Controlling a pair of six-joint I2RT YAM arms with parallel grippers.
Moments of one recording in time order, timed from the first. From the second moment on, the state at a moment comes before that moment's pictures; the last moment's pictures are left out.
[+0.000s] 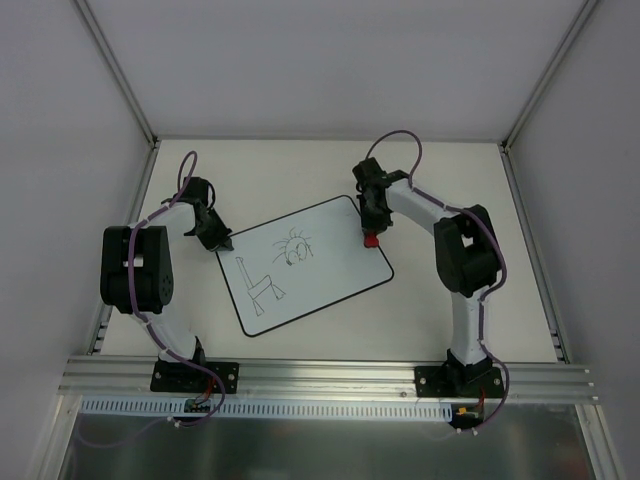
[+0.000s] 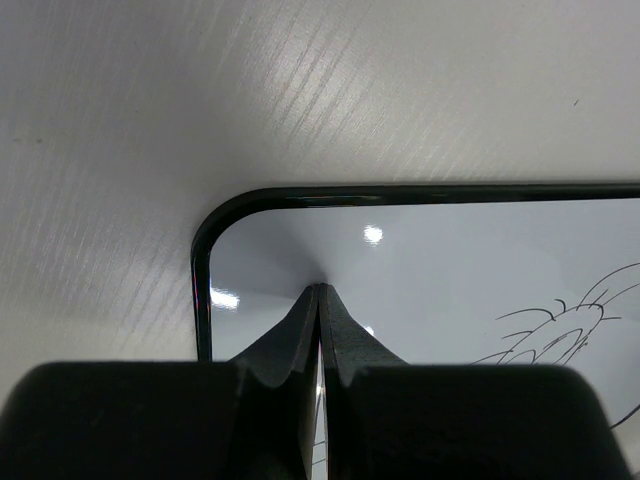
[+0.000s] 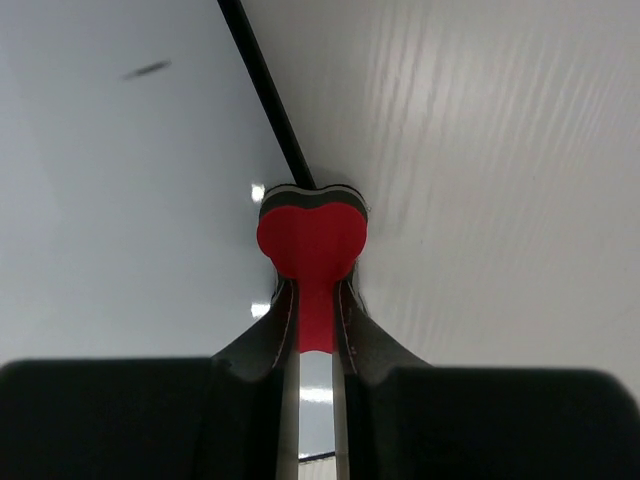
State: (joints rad) left arm 0.01 1.75 1.04 -0.52 0.13 -0.62; right arm 0.50 2.11 1.64 -0.79 0.16 0.36
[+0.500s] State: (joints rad) left arm 0.01 1.75 1.04 -0.52 0.13 -0.62; right arm 0.50 2.07 1.59 -0.85 0.15 0.36
